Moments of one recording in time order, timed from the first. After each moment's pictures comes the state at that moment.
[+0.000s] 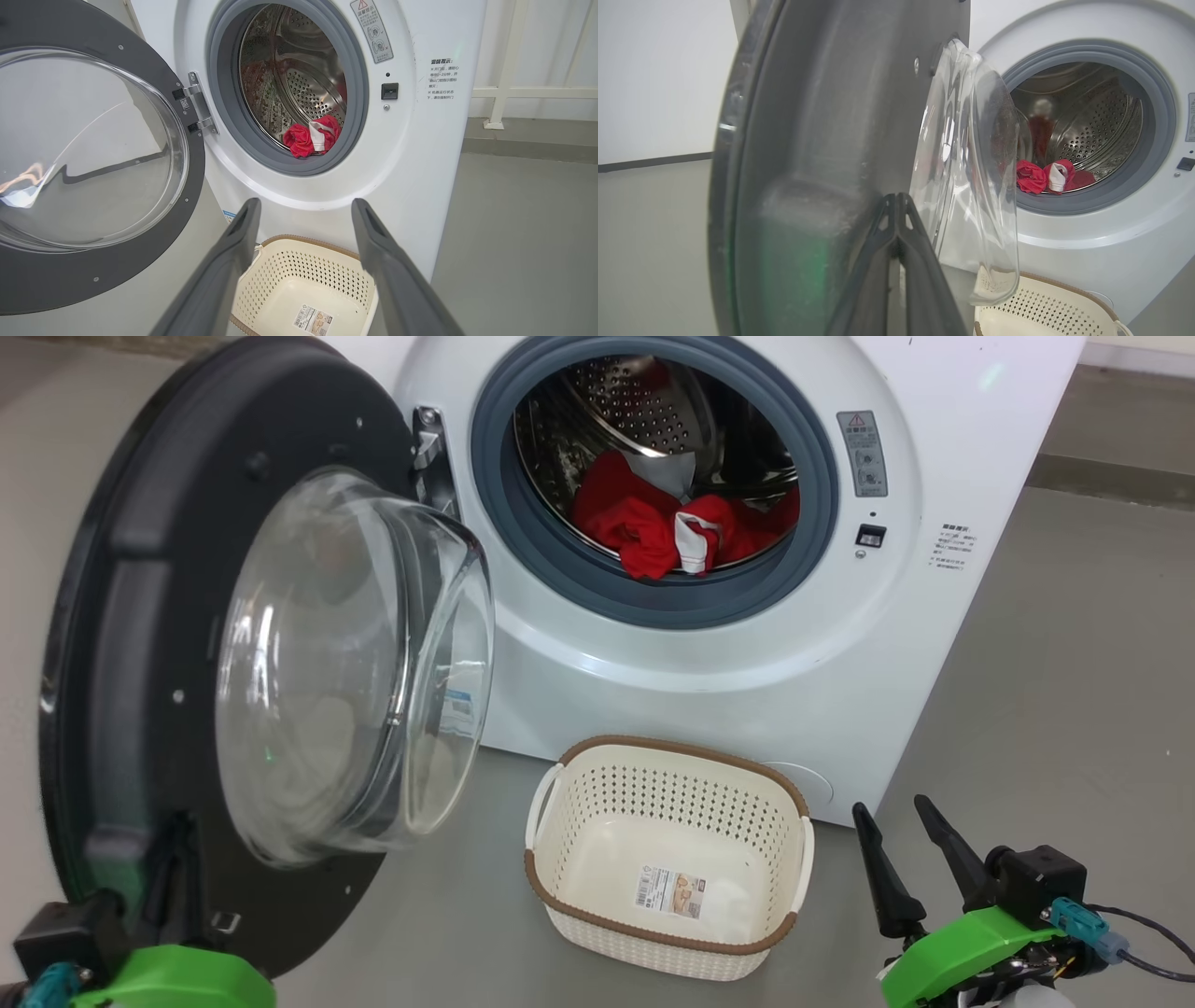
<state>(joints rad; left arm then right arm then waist) -0.08 0.29 -0.07 0.16 -0.43 0.21 -0.16 -0.10 -0.05 0.08 0.43 0.36 0.12 -0.25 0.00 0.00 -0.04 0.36</state>
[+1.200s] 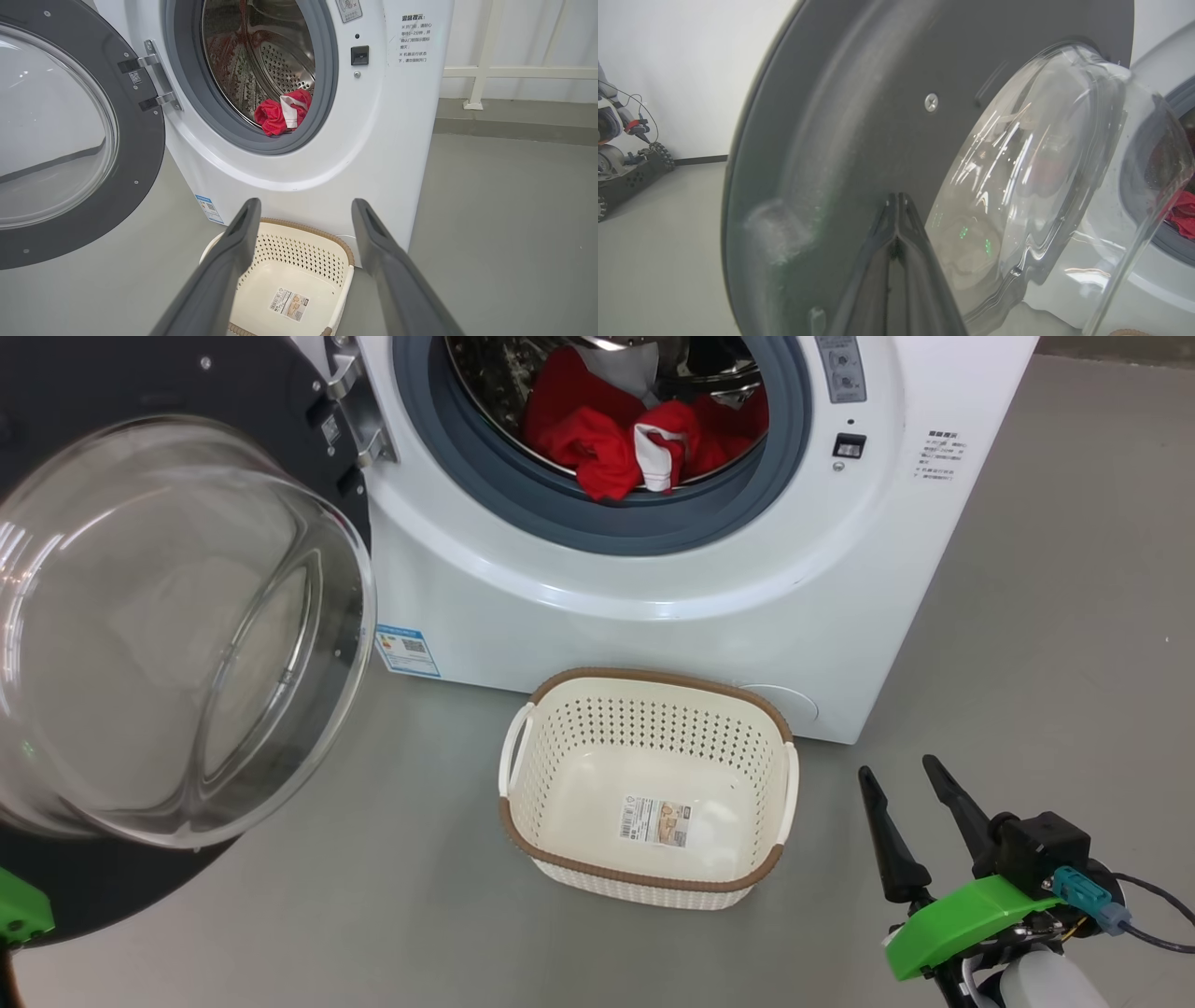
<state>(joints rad) -0.27 0.43 0.13 0.40 -0.52 0.26 -0.18 -0.15 -0.05 0.05 0.42 0.28 0.12 -0.25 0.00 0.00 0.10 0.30</state>
